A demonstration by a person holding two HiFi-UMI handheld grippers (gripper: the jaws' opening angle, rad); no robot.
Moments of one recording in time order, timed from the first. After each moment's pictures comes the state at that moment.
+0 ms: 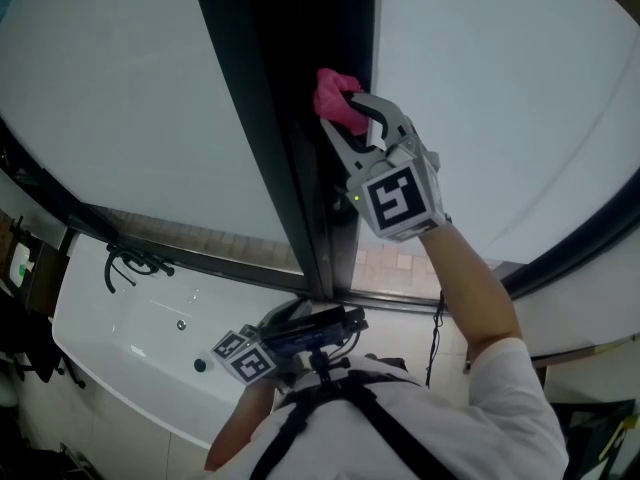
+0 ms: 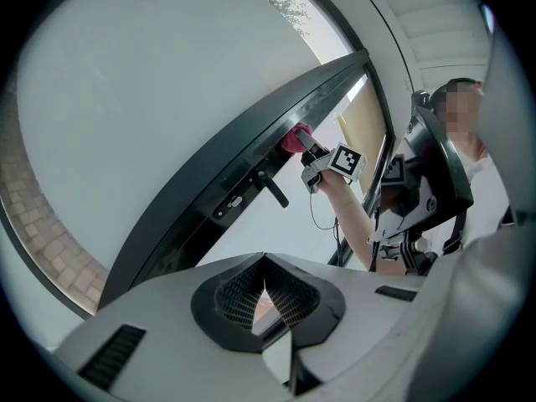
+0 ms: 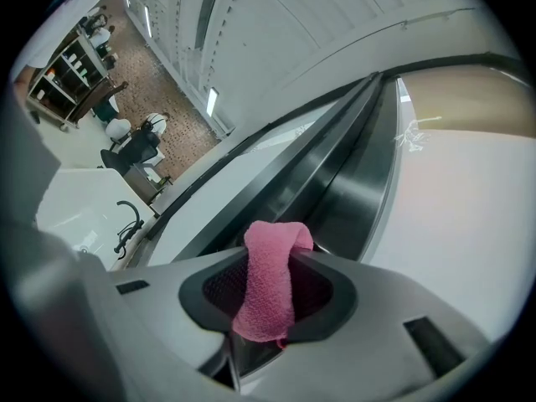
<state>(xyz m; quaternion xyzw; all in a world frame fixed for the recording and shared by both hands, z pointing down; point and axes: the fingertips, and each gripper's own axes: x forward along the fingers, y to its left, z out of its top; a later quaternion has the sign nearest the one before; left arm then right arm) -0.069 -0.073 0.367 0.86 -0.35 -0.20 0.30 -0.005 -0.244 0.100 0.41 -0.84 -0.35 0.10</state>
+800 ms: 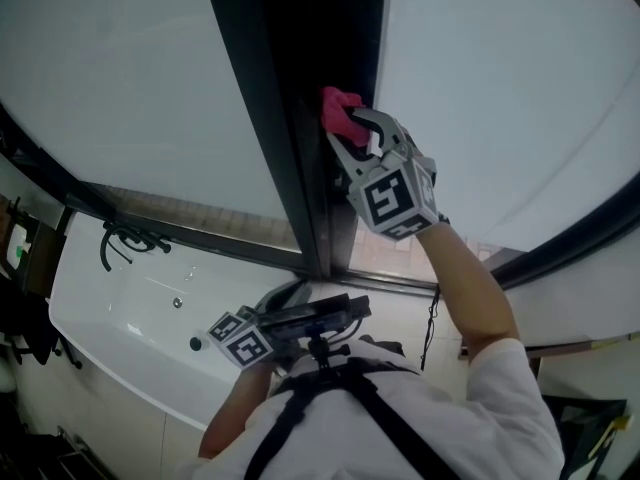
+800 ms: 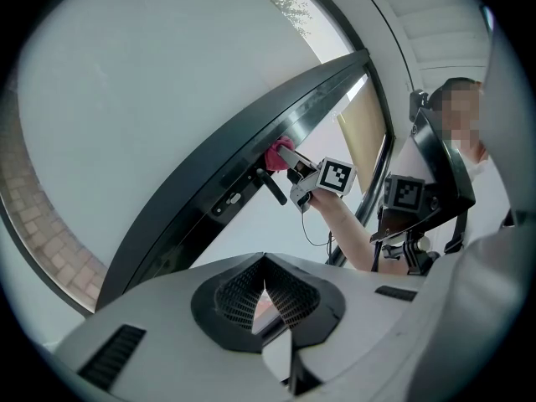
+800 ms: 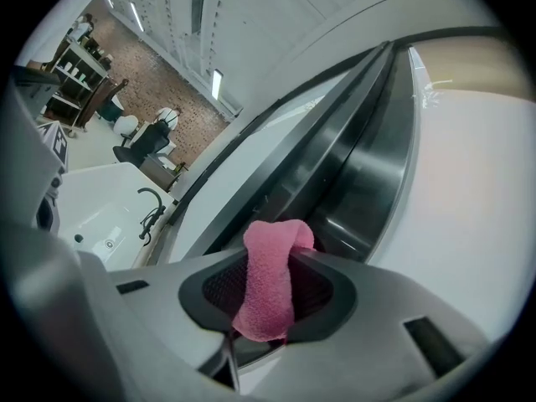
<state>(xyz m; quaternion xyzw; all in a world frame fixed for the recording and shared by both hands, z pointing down) -0.057 -0.054 0.366 0.87 -0.34 -0.20 0.30 0.002 -0.230 0.171 0.41 -0.85 -0.30 0.16</state>
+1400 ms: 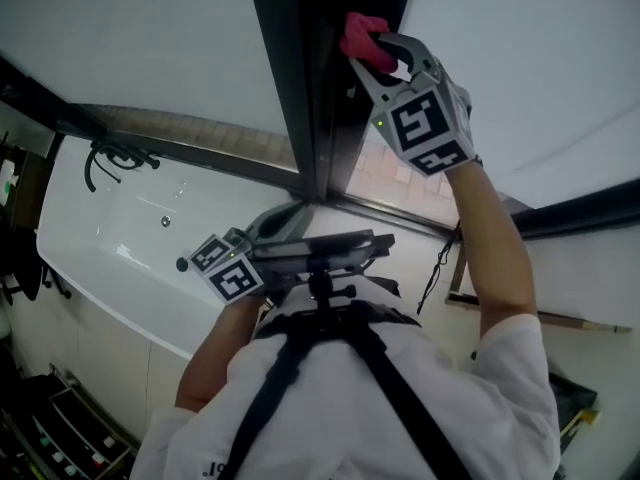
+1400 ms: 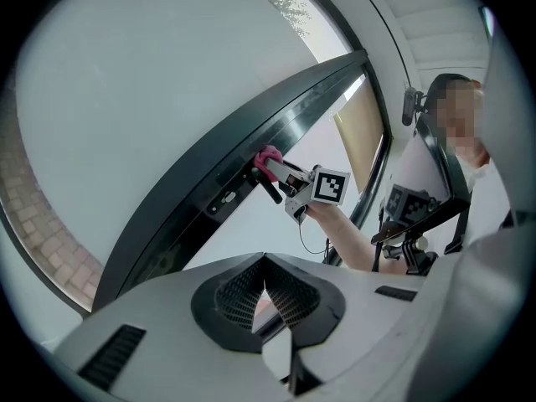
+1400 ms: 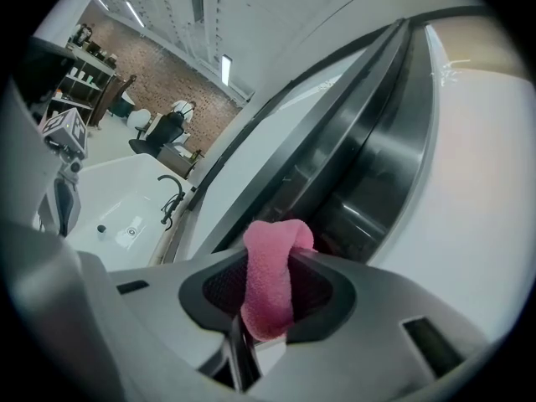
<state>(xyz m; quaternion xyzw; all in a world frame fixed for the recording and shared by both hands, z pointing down) -0.061 -0.056 0.355 0.87 -0.34 -0.20 0.30 -0.002 -0.234 0.221 0.37 -0.86 -0.26 0.23</state>
